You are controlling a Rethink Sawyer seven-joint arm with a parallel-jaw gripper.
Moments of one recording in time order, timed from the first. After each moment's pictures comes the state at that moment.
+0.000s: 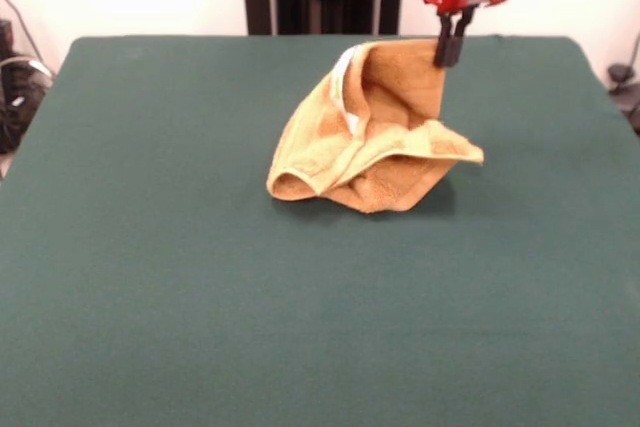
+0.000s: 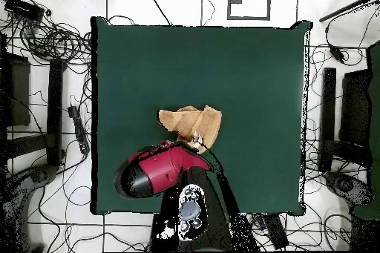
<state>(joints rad) 0.01 -0.74 0.06 1.88 -0.47 0.37 1.66</state>
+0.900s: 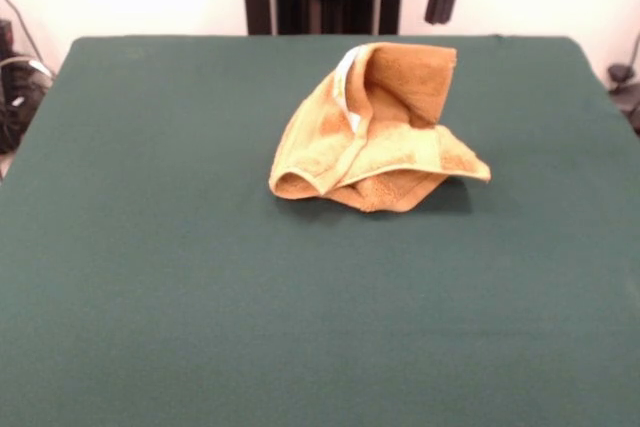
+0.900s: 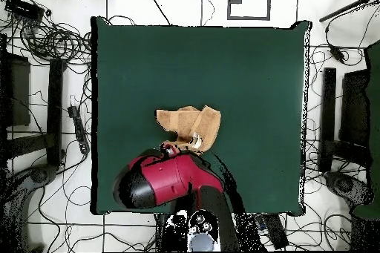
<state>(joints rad) -0.03 -0.89 0.07 1.94 -0.43 0.42 1.66</state>
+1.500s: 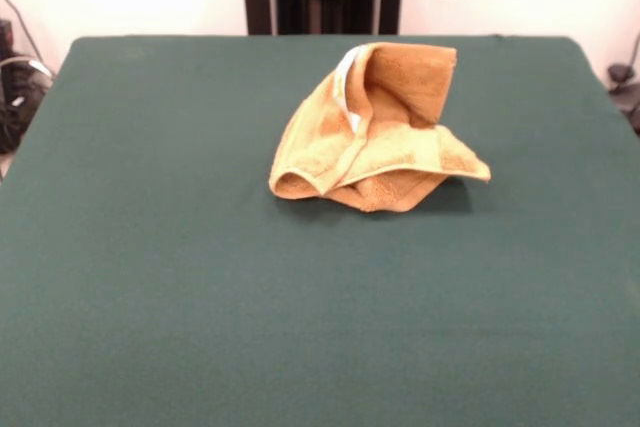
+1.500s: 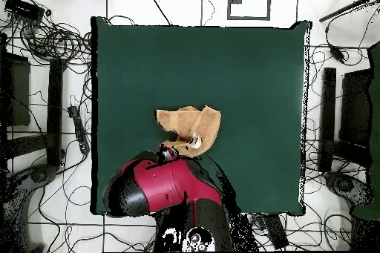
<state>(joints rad) -0.01 -0.96 0.07 1.96 -0.41 0.46 1.66</state>
